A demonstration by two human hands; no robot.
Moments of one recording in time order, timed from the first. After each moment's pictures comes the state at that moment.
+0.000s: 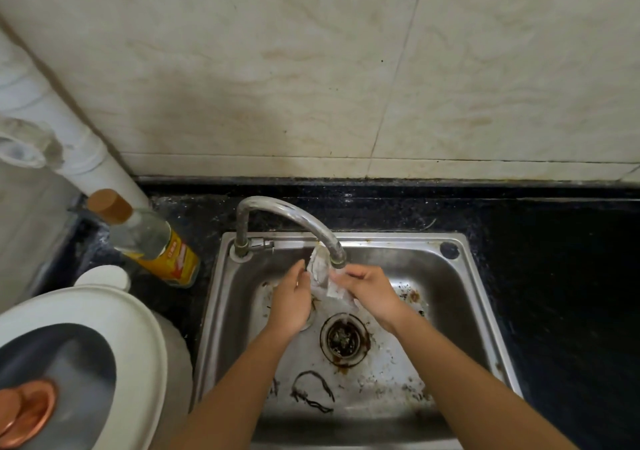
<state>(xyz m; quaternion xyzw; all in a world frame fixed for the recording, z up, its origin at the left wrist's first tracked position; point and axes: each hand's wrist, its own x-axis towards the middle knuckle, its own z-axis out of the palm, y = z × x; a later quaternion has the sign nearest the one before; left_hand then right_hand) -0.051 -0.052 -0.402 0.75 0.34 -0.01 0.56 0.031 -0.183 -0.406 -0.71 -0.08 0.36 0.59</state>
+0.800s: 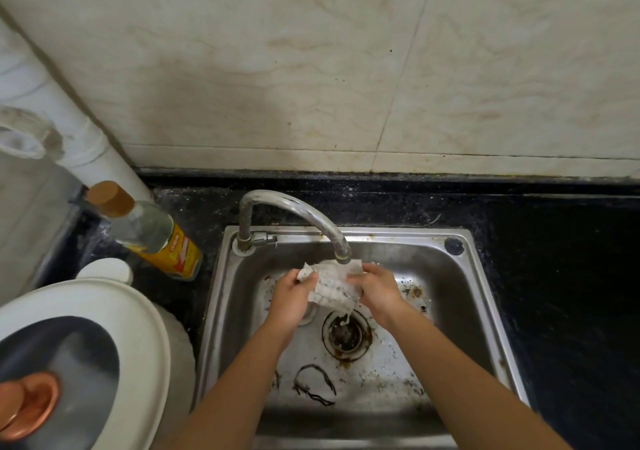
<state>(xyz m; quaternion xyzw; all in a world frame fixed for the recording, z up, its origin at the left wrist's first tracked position) -0.058 -0.048 -0.405 0.60 0.38 -0.03 0.70 0.034 -0.177 -0.426 -0.68 0.16 0.37 0.61</state>
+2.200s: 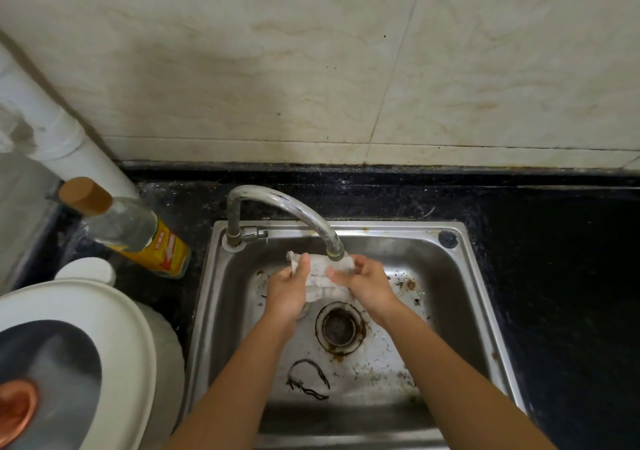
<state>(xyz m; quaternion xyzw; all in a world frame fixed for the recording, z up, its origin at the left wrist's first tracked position) -0.045 -0.058 -0.400 0.56 0.43 0.00 0.71 0.029 -0.177 -0.424 -0.71 0.04 0.36 0.61</state>
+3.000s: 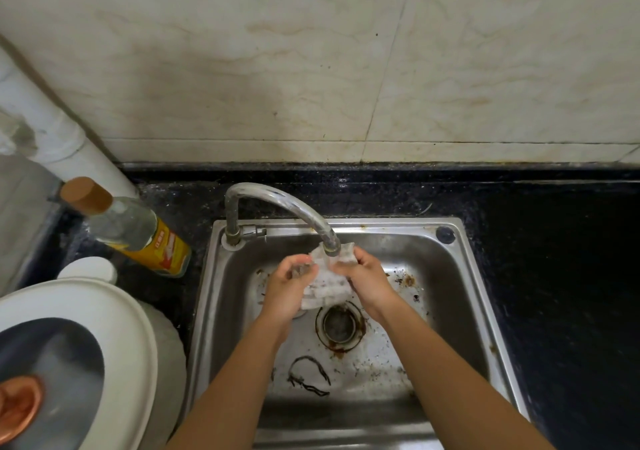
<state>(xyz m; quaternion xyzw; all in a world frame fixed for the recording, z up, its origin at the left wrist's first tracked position) -0.055 -0.056 -0.401 0.57 0.39 0.00 0.72 0.028 -0.178 -0.418 -0.65 0.06 0.37 0.66</state>
